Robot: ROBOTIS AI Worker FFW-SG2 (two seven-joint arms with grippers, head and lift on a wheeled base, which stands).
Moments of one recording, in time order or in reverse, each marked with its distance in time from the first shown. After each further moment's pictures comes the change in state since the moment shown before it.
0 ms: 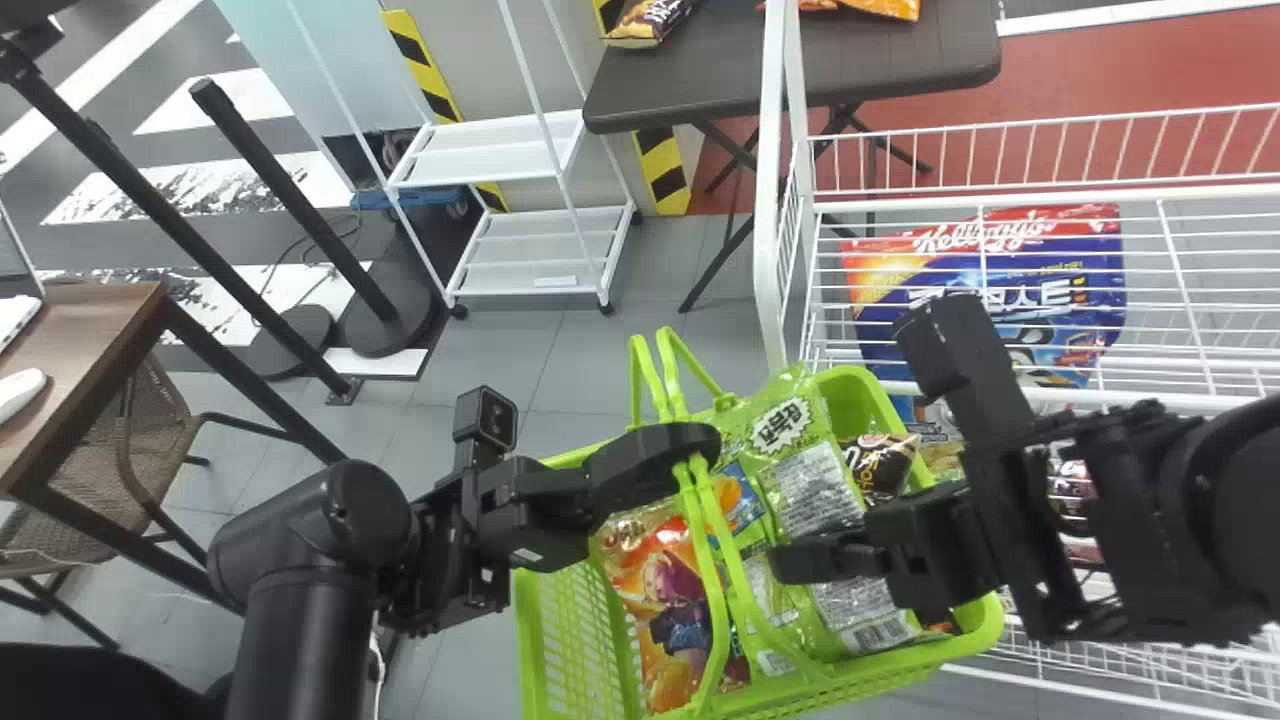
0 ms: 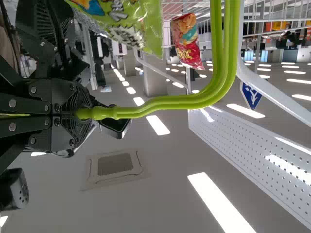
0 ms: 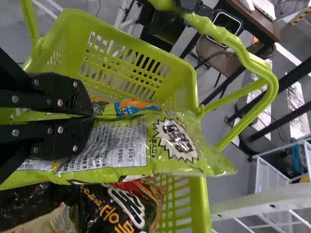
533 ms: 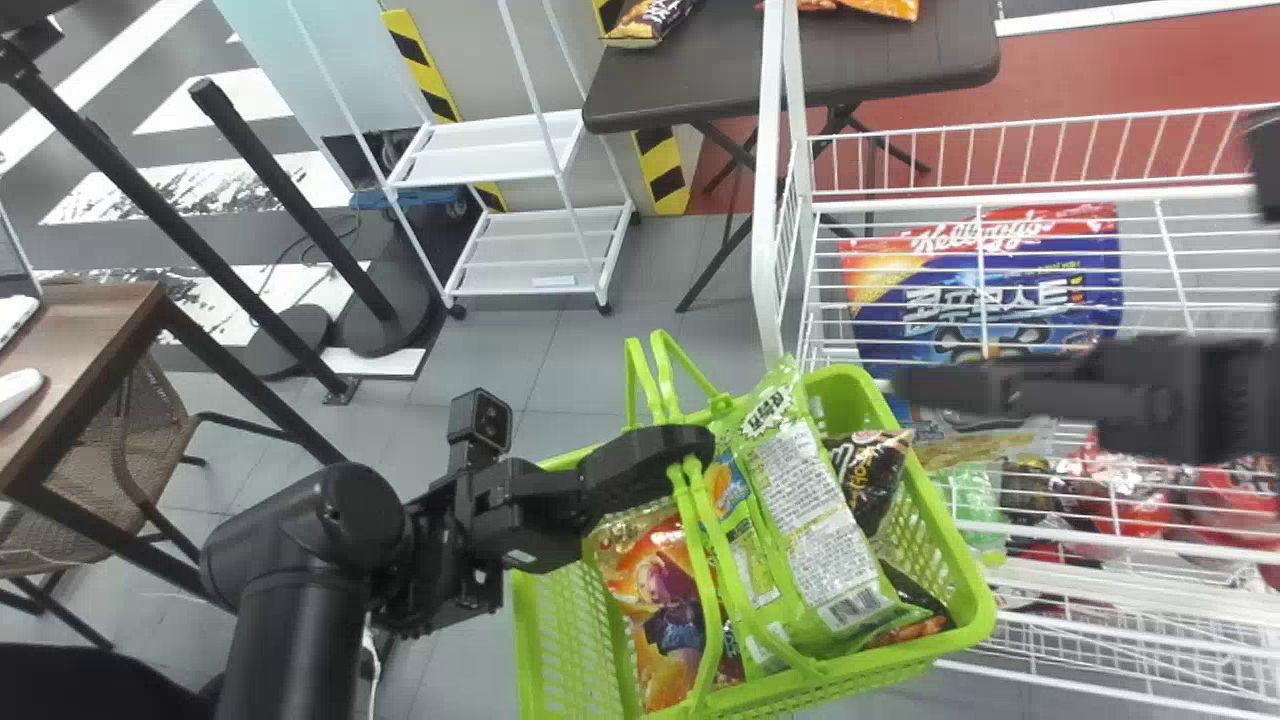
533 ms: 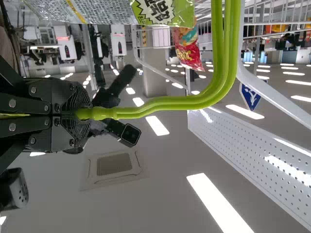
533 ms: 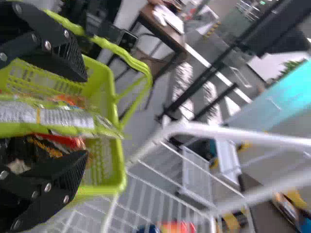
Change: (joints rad) left arm 0.005 0.004 0.003 0.002 0.000 0.000 0.000; right arm 0.032 0.000 -0.401 -0.237 -0.100 0.000 0.052
